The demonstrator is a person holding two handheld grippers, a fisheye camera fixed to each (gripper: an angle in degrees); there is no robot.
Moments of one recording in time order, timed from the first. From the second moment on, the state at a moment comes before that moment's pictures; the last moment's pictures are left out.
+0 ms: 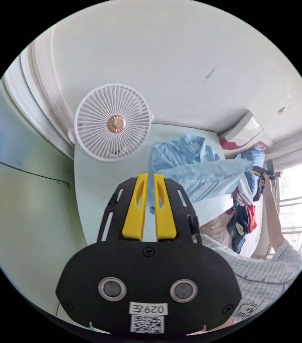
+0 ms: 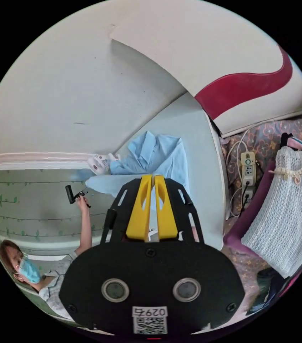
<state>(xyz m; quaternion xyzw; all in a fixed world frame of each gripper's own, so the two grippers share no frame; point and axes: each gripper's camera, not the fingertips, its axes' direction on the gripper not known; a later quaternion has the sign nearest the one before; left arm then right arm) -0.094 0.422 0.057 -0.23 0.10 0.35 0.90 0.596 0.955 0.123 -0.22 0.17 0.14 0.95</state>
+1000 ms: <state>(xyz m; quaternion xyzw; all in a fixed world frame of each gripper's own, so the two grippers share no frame) -0.094 0.558 0.182 -0.35 0.05 0.35 0.87 0.512 1.109 0.306 -0.44 0.30 -0.17 0.83</state>
